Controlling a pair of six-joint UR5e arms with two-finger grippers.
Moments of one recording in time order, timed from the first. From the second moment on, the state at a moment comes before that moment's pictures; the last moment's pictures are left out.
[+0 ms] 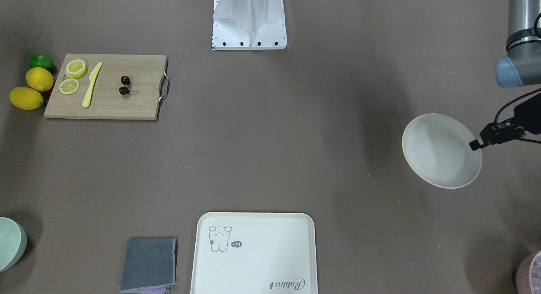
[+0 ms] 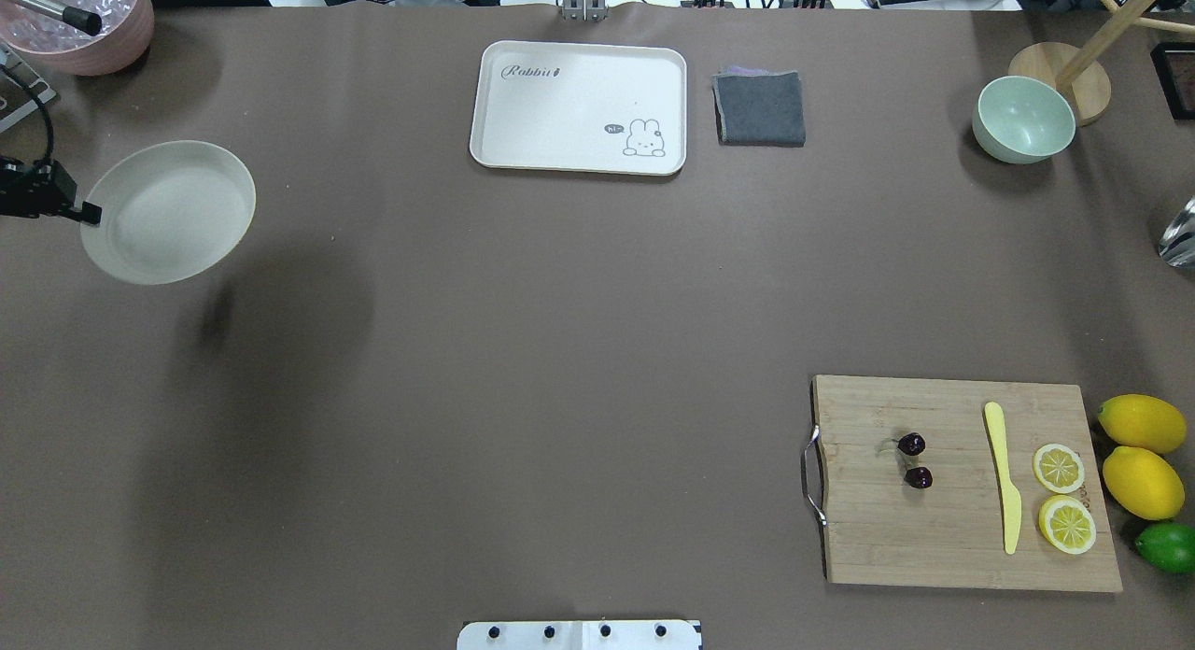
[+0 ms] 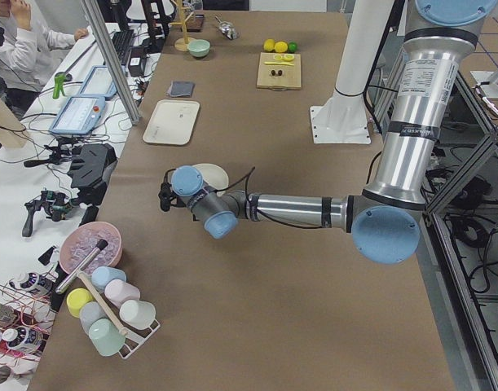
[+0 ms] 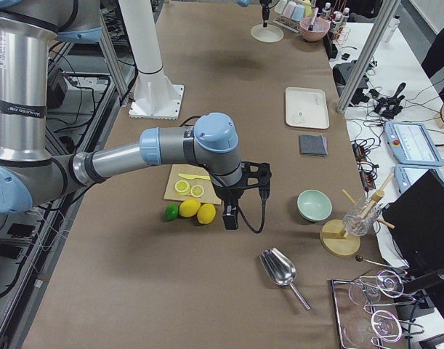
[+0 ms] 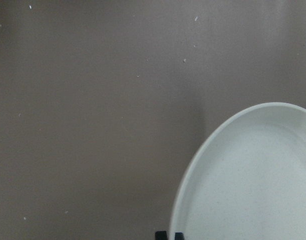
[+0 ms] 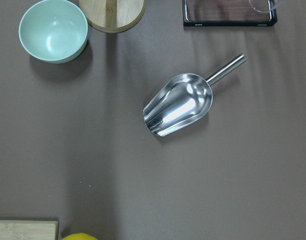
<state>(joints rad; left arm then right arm) -1.28 -1.79 -1.46 -2.22 -2.58 -0.89 1.74 -1.71 2.01 -1.78 2.31 -0.03</state>
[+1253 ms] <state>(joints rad) -0.82 -2.03 -1.72 -1.90 -2.18 -1.25 1.72 -1.71 2.01 -1.78 2.34 -0.02</state>
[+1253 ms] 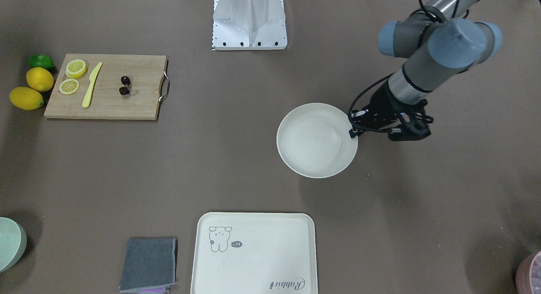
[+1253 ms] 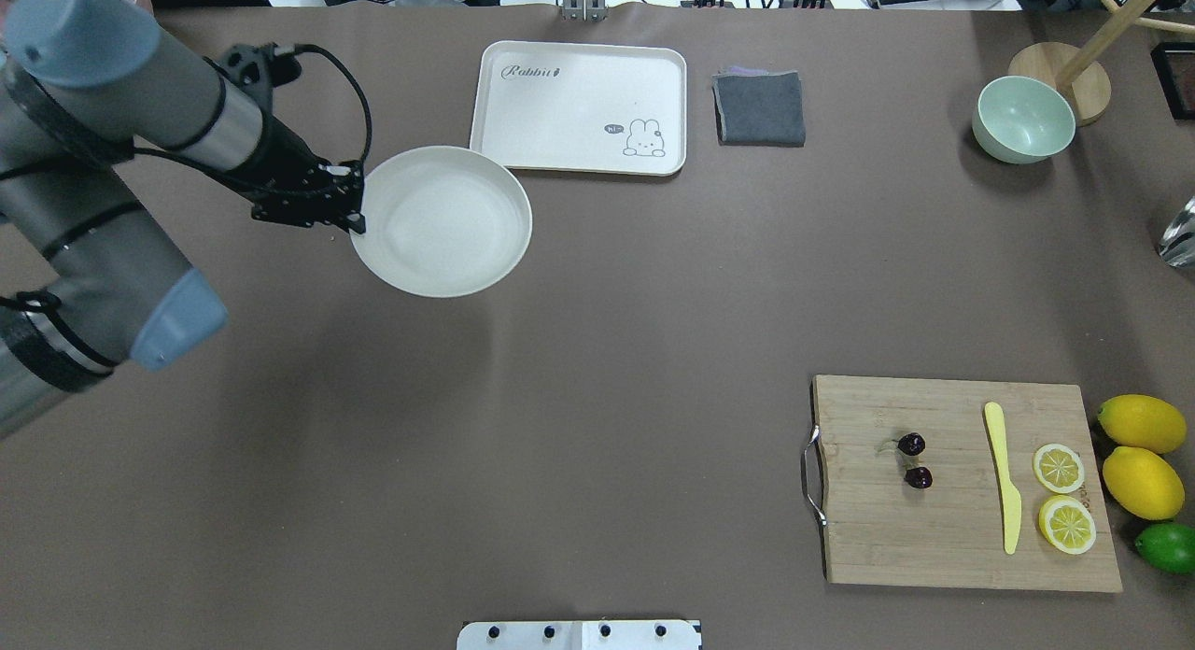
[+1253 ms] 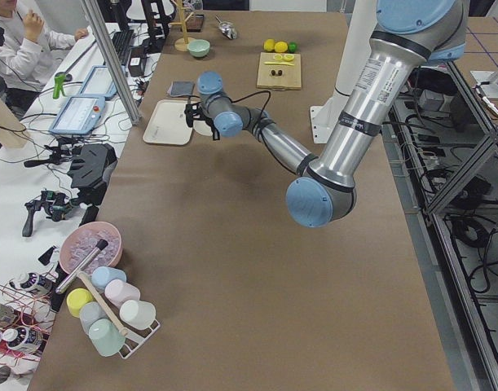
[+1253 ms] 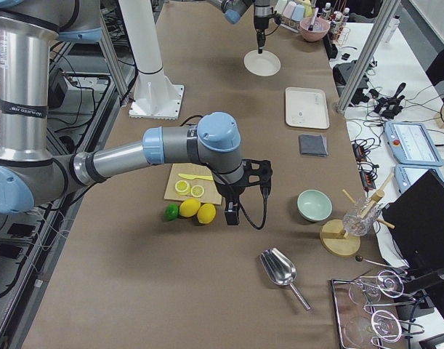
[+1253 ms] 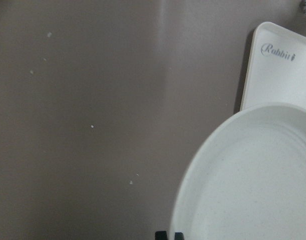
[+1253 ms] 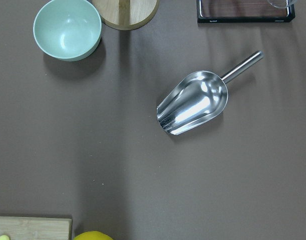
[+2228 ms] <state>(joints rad) -0.46 -2.07 -1.71 -1.99 -1.83 -1.48 1.71 -1.70 2.01 -1.78 2.35 -0.02</state>
